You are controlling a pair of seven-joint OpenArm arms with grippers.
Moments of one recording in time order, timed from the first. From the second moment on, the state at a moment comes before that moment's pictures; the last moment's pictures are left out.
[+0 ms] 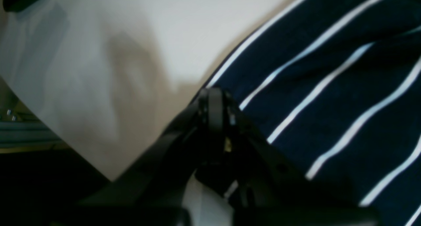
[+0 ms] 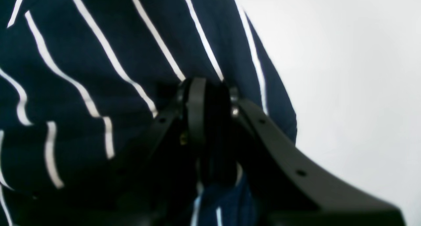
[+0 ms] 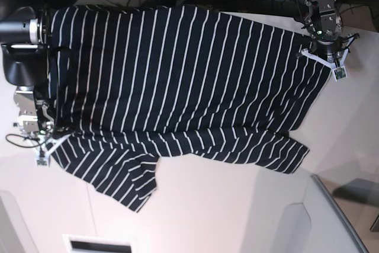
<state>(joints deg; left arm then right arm) 13.4 -11.4 -22.3 68.0 1.5 9.7 17.6 24.5 12.8 2.4 36.0 0.6 -1.5 -28.1</state>
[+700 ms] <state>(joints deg) 8.5 -7.9 -17.7 78.7 1.3 8.8 25.8 22.9 7.7 -4.6 55.1 1.0 9.3 -40.7</state>
